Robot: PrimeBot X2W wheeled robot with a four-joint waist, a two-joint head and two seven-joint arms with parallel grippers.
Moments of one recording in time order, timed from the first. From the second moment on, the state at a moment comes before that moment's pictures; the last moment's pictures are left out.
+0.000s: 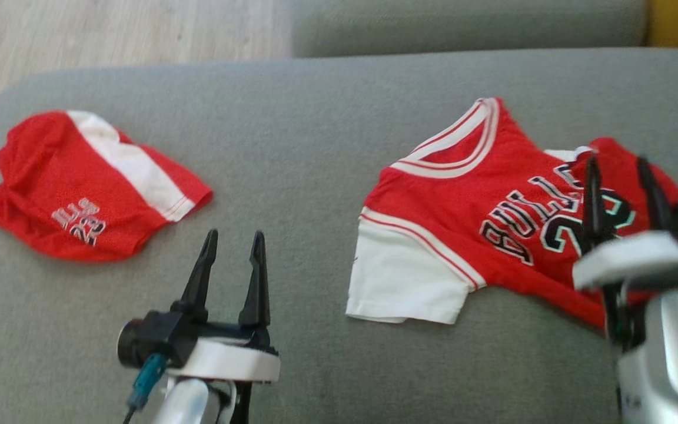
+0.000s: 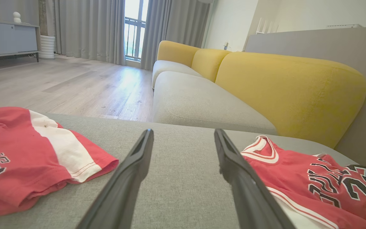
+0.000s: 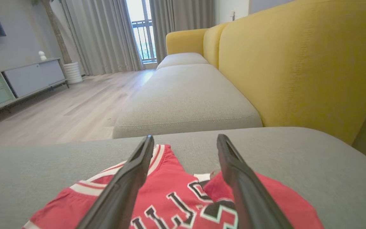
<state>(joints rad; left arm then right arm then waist) -0.10 0.05 -0.33 0.19 -0.32 0.02 -0.26 -0.25 -0.04 -0.14 0.26 0.08 0.12 -0.05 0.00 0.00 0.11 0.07</state>
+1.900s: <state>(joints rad) -0.26 0.05 -0.51 0.18 -0.42 0.04 -0.26 -1.24 -0.14 -0.29 1.29 -0.35 0.12 -0.14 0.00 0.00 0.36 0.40</state>
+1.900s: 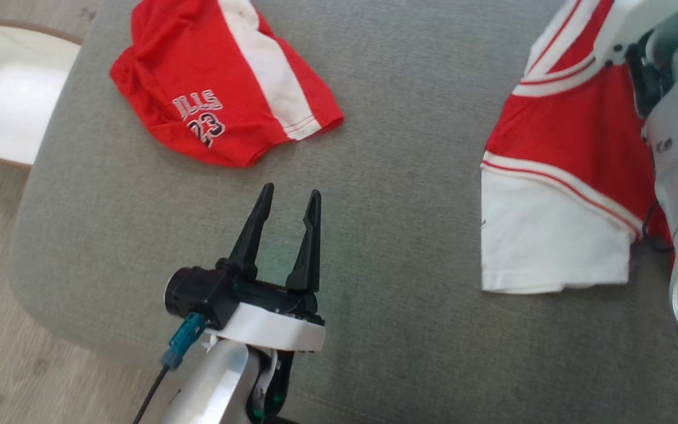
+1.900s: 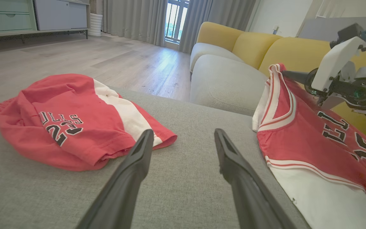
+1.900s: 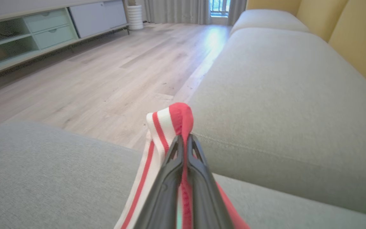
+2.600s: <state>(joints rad) -0.26 0.04 -0.42 0.17 -0.39 0.05 -0.26 -1.26 -0.14 -0.13 1.31 -0.18 0.12 -0.24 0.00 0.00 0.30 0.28</state>
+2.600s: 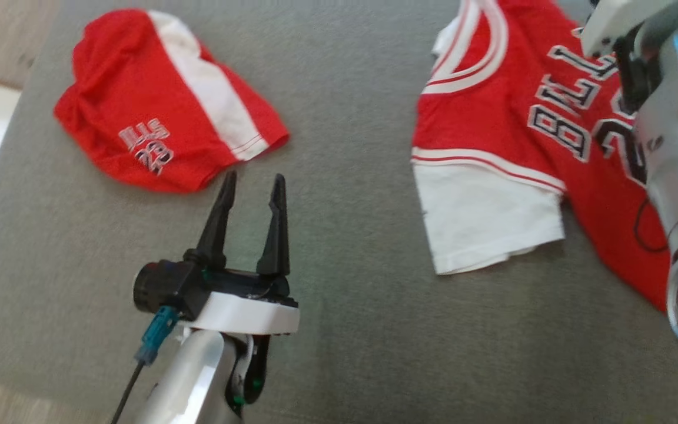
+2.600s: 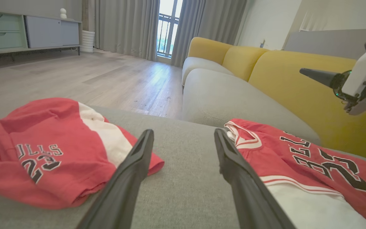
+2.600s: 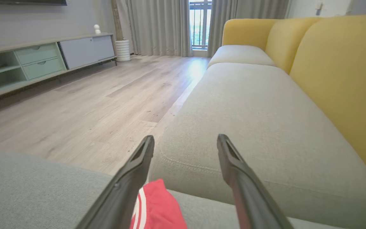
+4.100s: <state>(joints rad) -0.23 0.05 -0.51 0.45 -0.35 -0.01 -0.22 -0.10 -0.05 -0.15 0.31 0.15 0.12 -0.25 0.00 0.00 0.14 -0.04</state>
